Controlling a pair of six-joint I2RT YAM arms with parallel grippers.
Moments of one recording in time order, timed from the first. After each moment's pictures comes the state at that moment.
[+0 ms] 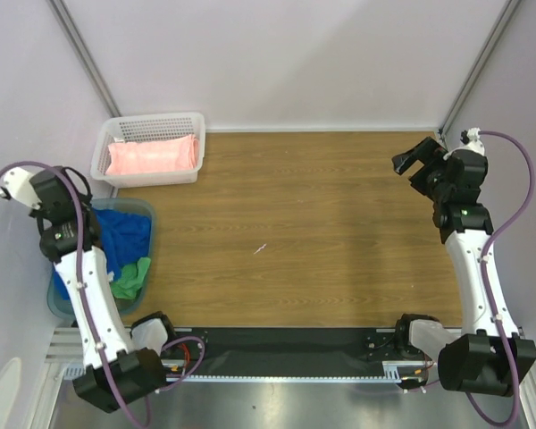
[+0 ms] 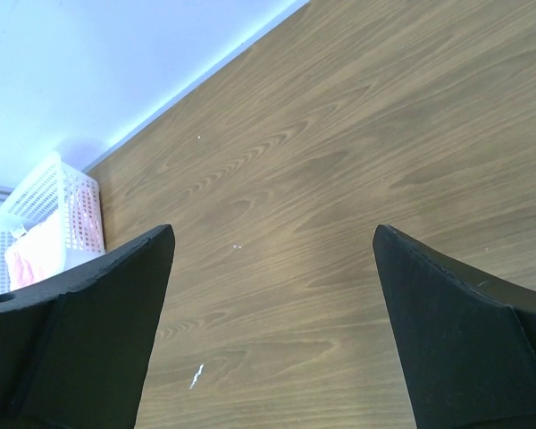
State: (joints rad) left arm 0.46 0.99 1.14 -0.64 -0.40 -0.61; right arm -0.10 1.07 1.06 -0.32 -0.12 0.60
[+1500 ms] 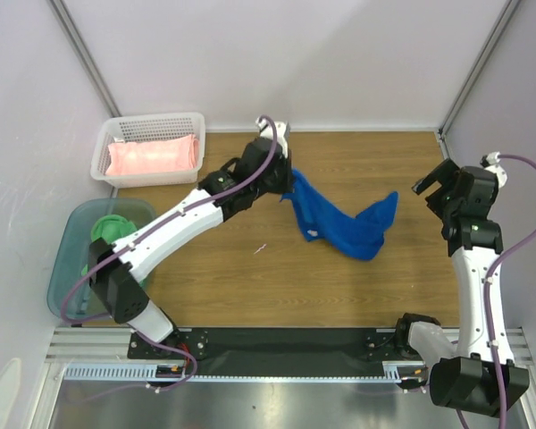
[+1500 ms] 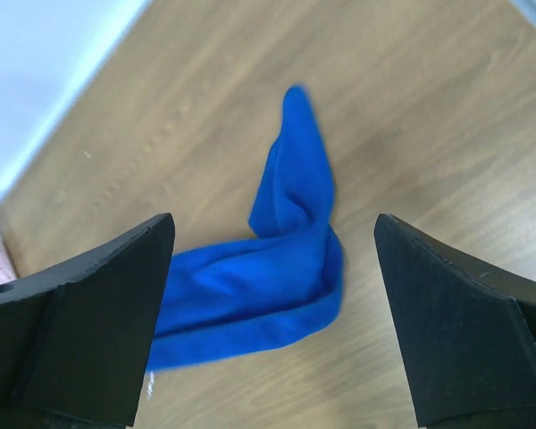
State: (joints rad) left arm -0.81 1.57 1.58 -0.45 -0.20 -0.46; right arm -0.19 0.96 1.05 -0.57 0.09 0.60
